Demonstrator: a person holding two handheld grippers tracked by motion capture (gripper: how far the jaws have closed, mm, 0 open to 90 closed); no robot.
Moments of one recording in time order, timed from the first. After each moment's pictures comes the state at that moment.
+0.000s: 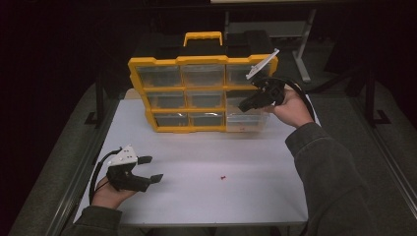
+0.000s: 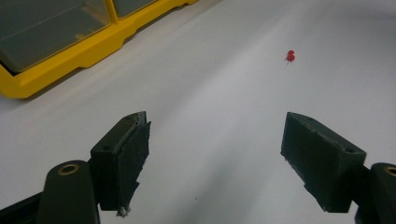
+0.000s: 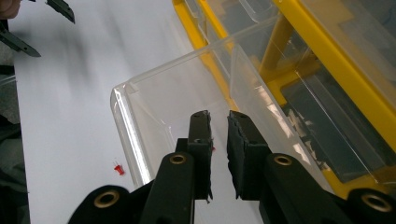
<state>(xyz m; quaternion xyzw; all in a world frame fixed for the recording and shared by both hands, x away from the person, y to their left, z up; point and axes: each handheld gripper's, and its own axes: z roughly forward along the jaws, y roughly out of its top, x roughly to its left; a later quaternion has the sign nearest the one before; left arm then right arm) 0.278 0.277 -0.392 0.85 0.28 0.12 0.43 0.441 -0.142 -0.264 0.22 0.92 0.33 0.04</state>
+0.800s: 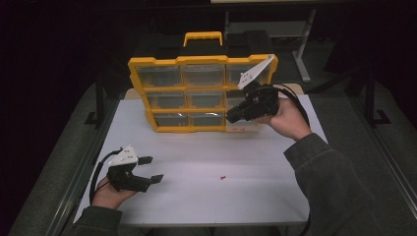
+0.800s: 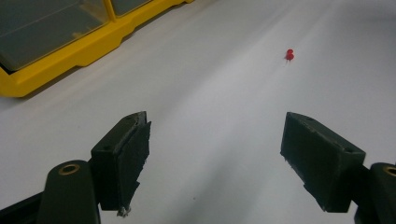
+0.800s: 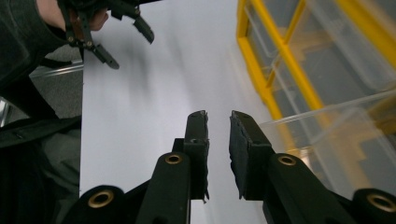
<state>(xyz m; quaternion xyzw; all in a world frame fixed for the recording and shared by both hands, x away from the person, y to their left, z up) 0.278 0.276 -0.393 0.85 0.29 0.12 0.43 0.394 -0.115 -0.247 0.13 0.92 0.38 0.02</state>
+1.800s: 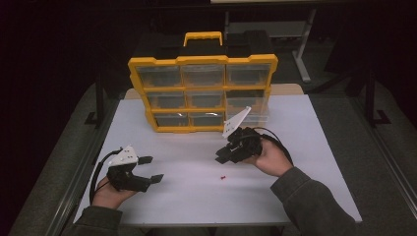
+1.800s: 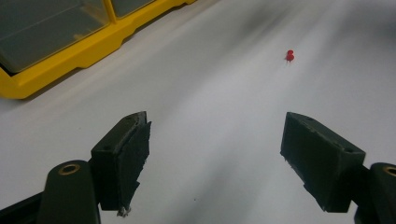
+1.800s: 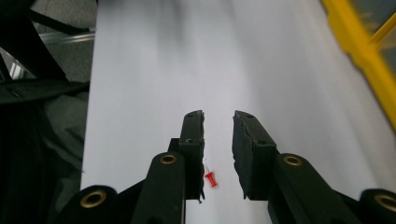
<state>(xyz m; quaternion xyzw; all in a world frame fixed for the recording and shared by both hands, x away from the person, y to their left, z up) 0.278 0.277 -0.392 0.85 0.28 0.12 0.43 0.349 -0.080 -0.347 0.09 0.93 0.35 -0.02</state>
